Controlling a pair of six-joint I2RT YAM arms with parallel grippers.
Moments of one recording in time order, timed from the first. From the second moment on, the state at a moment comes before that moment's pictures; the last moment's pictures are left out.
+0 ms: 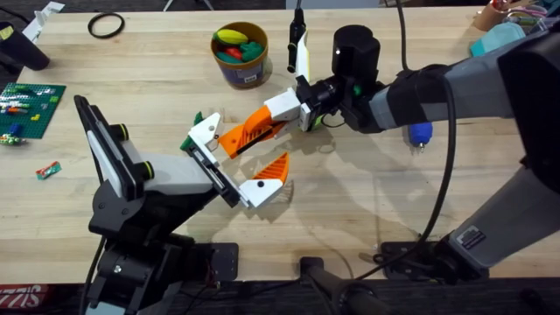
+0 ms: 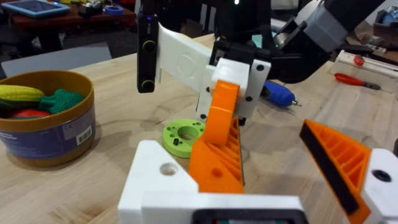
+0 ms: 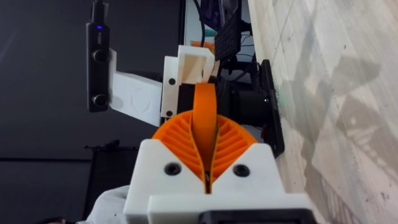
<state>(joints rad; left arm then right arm) -0.22 -0.01 0.00 -0.07 0.64 -0.08 0.52 1.92 0.86 0.85 -1.48 1.27</state>
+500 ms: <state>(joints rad) -0.22 0.00 0.01 -0.06 0.63 -0.08 0.51 1.92 0.86 0.82 -1.48 1.28</state>
